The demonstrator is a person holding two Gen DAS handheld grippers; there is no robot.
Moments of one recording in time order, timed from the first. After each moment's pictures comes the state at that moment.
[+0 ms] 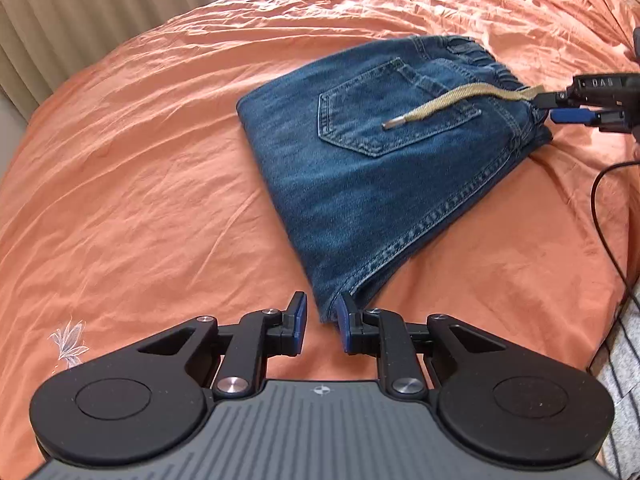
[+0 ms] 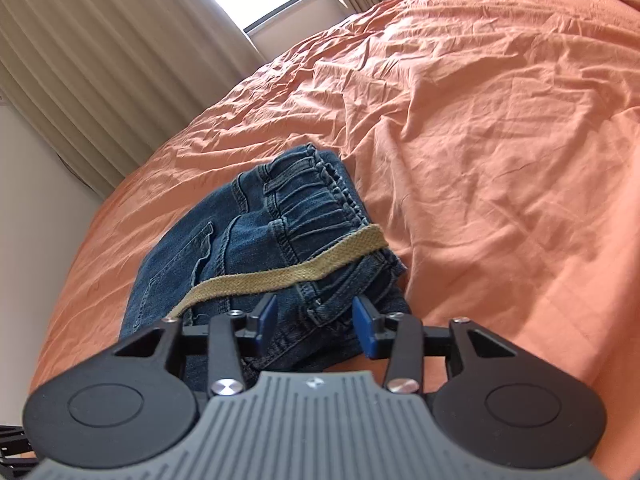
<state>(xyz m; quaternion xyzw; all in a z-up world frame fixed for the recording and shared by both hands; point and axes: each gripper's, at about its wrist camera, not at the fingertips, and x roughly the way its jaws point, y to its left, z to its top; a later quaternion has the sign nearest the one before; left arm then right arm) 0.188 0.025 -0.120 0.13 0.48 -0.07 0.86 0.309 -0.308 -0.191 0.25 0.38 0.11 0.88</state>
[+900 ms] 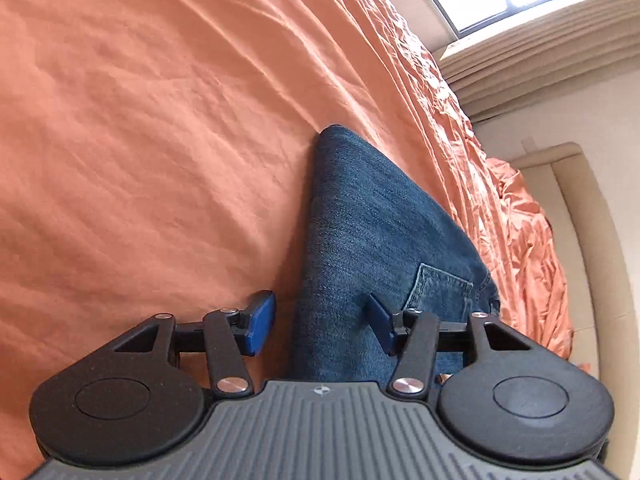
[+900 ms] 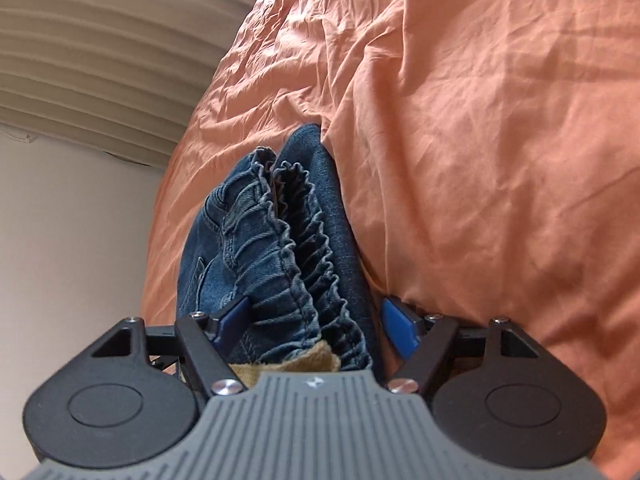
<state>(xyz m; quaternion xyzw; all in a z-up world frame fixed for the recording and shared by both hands) 0.345 0.162 -0.228 -0.41 0.44 -0.11 0.79 0.456 -0.366 -0.265 0.40 0.49 0.25 0.73</state>
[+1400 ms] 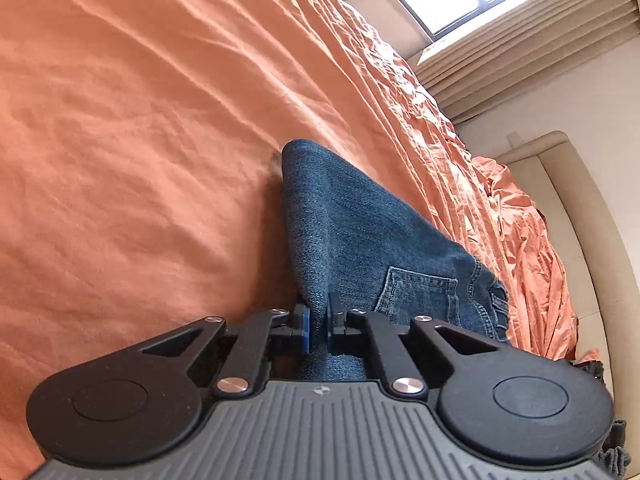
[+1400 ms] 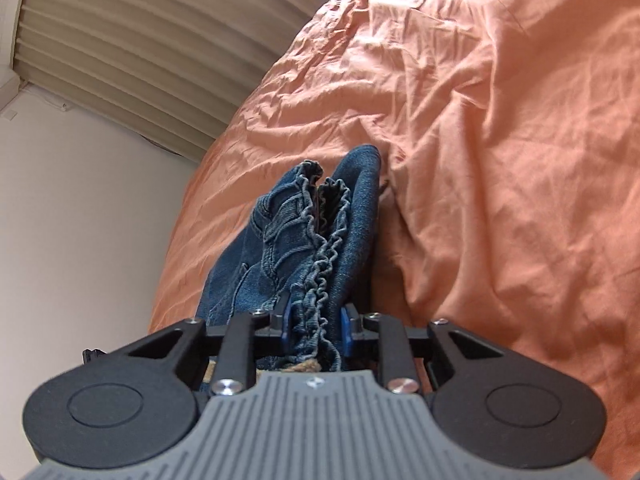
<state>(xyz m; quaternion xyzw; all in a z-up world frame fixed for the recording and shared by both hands) 0.335 0.146 -0.196 -0.36 0.41 -0.10 0.83 0.446 -0.343 -0.204 0.34 0.44 0.29 0.78</state>
